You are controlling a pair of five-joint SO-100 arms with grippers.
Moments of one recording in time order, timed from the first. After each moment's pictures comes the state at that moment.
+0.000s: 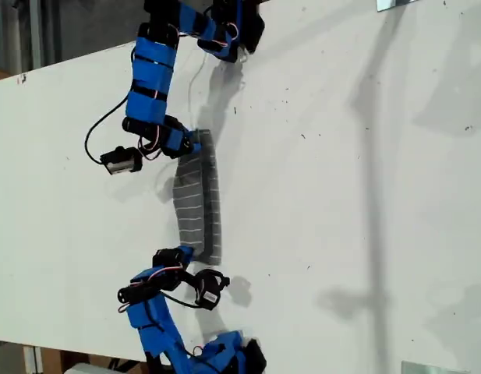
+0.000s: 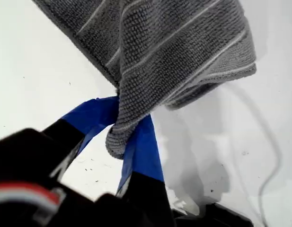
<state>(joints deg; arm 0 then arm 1) -25.8 89.2 84.6 83.4 -61.7 21.5 82.5 86.6 86.1 44.8</state>
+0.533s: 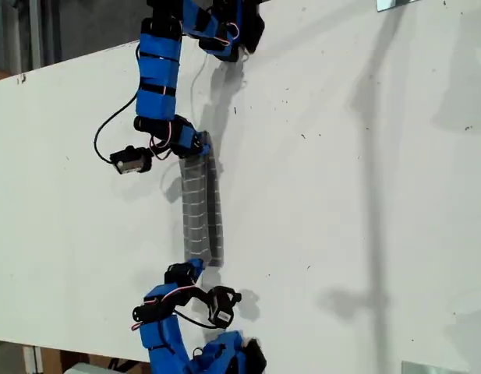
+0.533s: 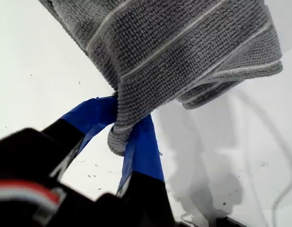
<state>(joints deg) -25.0 106.2 110.0 73.9 -63.3 17.9 85.6 93.8 83.6 48.1</state>
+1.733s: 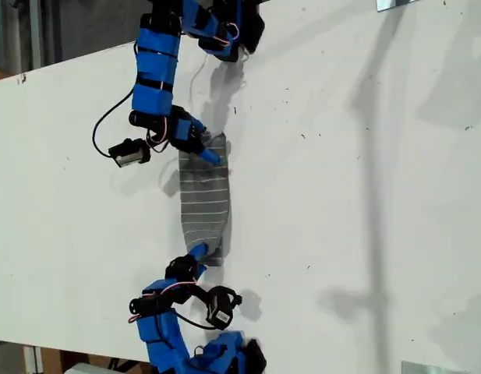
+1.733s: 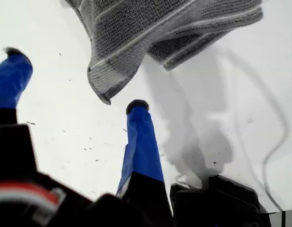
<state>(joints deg) -21.7 100.5 96.9 84.4 -61.5 20.3 89.4 94.5 90.3 47.5</state>
